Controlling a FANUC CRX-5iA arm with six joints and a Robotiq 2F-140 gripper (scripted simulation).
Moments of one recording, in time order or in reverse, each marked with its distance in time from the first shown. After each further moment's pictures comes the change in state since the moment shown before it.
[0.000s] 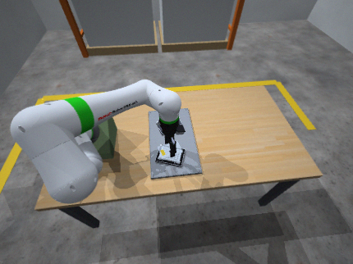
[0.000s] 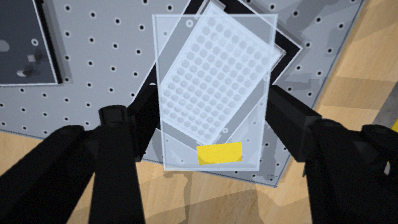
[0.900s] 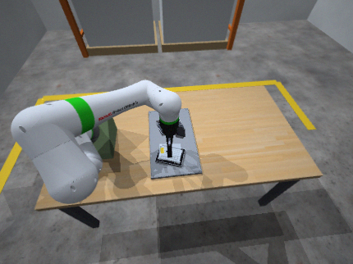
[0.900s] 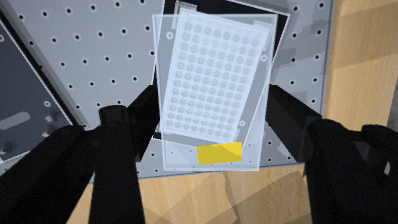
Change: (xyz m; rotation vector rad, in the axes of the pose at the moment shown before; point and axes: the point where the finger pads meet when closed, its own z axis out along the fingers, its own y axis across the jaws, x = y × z) arm 0.000 0.000 0.003 0.003 -0.001 0.359
